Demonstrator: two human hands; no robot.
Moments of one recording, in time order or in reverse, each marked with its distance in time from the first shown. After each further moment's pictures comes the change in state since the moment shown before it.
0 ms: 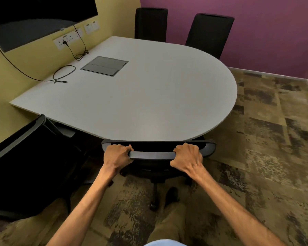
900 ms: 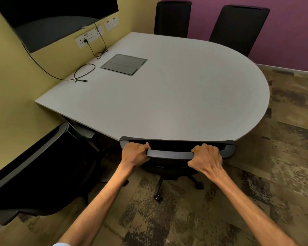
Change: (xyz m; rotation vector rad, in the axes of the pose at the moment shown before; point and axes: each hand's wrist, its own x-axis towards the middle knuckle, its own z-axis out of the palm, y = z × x) left_hand 0.055 -0.042 0.009 -0.009 0.037 0.073; right_hand 0.075 -0.011 0.006 -0.021 0.000 -0.045
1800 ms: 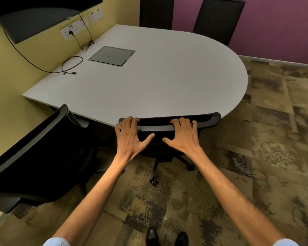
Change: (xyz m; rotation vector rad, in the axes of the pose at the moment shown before) left_hand -0.069 0.006 -0.018 -0.133 0.178 -0.151; right_hand -0.044 -0.060 0.016 0.039 0.195 0.024
